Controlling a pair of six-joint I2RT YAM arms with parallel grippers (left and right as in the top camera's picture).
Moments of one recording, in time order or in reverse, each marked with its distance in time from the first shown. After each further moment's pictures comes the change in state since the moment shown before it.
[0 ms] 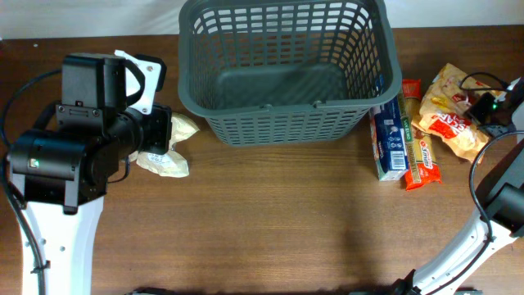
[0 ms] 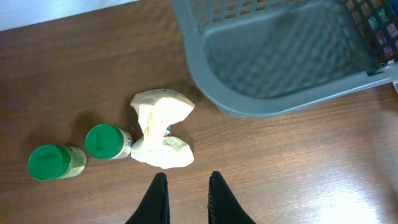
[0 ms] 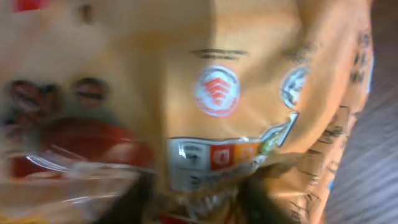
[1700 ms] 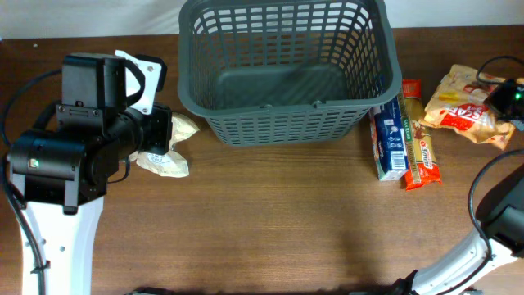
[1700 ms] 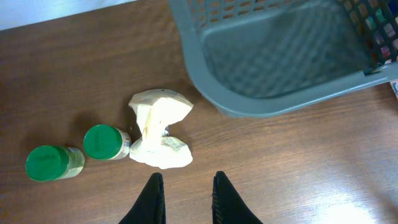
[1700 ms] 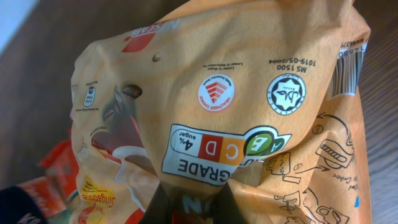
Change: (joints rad) left arm 0.000 0.000 0.000 0.000 0.006 0.000; right arm -0.019 -0.204 0.000 -0.028 -0.077 -0.001
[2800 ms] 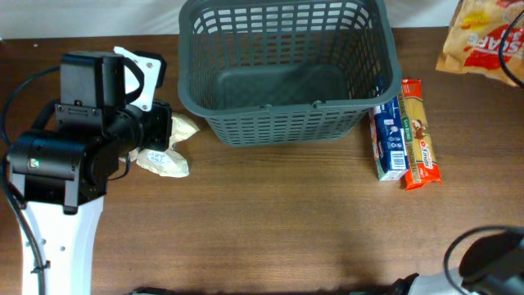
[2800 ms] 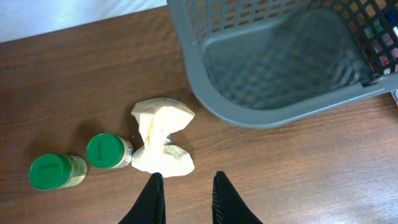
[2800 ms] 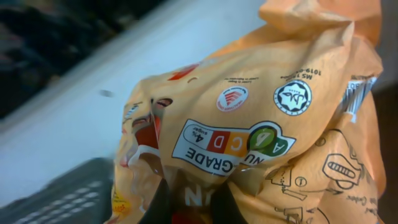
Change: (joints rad) left arm 0.000 0.000 0.000 0.034 -0.003 0.006; right arm 0.013 -0.399 -0.016 0.323 -0.423 0.103
